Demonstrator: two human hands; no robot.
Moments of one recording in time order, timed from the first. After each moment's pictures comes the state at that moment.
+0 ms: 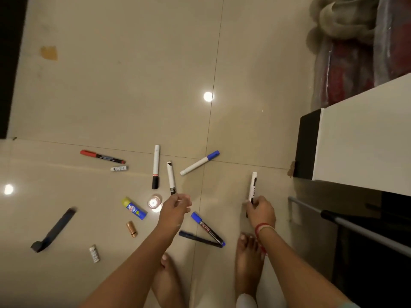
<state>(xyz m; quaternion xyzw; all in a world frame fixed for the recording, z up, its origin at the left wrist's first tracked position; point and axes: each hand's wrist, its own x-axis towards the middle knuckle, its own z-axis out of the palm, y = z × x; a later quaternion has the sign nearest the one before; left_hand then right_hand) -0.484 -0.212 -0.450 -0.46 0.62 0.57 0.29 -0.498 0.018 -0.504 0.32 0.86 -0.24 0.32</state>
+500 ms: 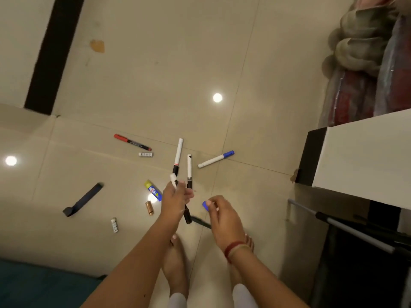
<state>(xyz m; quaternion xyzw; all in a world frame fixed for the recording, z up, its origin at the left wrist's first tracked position) -0.480 -0.244 -0.388 -0.53 0.55 0.63 0.15 -0.468 -0.104 -0.367 0.04 0.86 -0.36 0.34</state>
